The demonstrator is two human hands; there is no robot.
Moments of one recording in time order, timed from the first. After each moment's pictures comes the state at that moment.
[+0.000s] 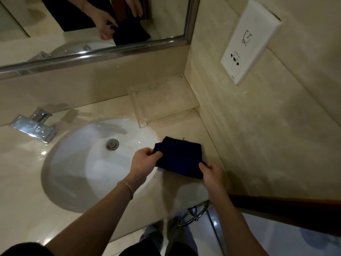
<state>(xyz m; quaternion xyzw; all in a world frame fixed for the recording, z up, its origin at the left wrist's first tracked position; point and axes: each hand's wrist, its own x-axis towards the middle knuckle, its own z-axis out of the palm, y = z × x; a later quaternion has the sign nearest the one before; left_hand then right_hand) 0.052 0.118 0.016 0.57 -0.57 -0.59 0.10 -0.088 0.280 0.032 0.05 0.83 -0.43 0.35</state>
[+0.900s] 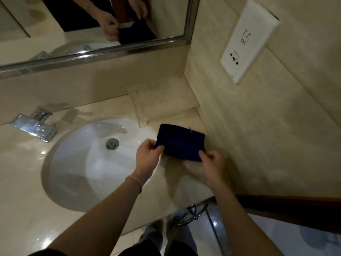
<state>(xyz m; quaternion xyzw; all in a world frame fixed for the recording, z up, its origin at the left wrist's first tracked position) 0.036 0.120 0.007 0.55 -0.54 -0.60 0.21 -0.105 0.264 0.030 -0.02 0.84 -0.46 0.28</state>
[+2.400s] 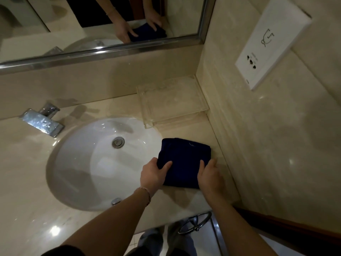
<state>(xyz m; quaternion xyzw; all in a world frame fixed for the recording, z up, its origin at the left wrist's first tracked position) 0.042 0.145 -0.041 0.59 -0.68 -0.43 0.02 -0.111 0.256 -0.037 -0.24 0.95 -0.12 0.18</state>
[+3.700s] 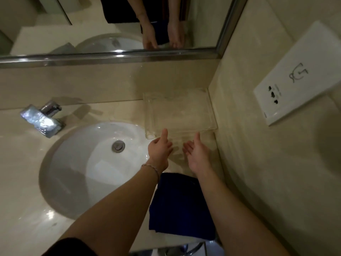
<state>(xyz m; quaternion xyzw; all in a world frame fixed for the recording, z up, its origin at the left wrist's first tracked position) -0.057 0.054 -0.013 0.59 -0.18 -0.72 0.33 -0.159 0.101 -0.019 0.12 0.59 -0.62 0.50</state>
